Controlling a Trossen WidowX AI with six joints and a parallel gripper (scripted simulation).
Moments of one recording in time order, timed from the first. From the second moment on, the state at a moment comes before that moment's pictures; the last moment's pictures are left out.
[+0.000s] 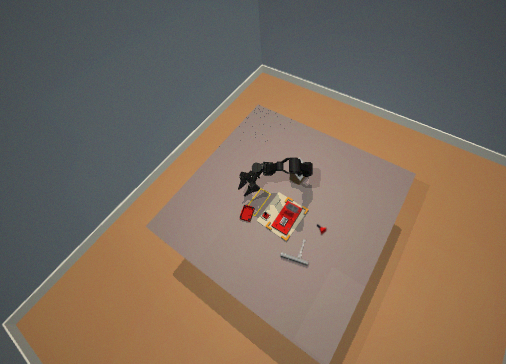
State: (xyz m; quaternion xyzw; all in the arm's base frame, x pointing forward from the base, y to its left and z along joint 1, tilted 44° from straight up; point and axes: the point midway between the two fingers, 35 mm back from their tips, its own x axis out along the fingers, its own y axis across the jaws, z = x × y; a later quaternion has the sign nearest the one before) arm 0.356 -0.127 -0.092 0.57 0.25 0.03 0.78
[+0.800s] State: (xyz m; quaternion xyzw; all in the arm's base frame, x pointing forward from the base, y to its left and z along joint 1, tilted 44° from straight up) arm 0.398 -0.043 -0.085 0.30 0.20 0.31 0.88
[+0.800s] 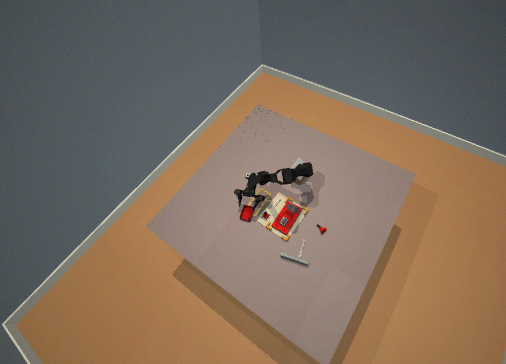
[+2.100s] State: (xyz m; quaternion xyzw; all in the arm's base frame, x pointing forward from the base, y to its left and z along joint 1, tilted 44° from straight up) arm 0.401 -0.024 -0.104 0.31 0.20 0.31 0.88
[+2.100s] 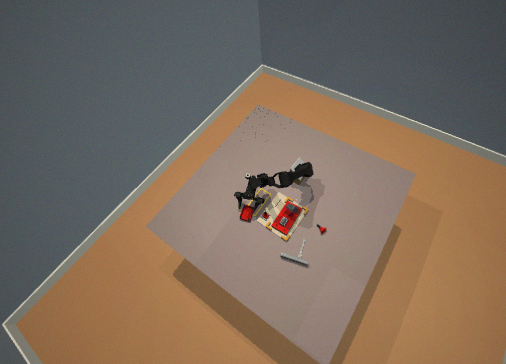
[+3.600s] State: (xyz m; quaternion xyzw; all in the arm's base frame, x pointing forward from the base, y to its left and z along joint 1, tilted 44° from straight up) arm 0.402 -0.004 -0.123 0.31 0.21 0.31 0.87
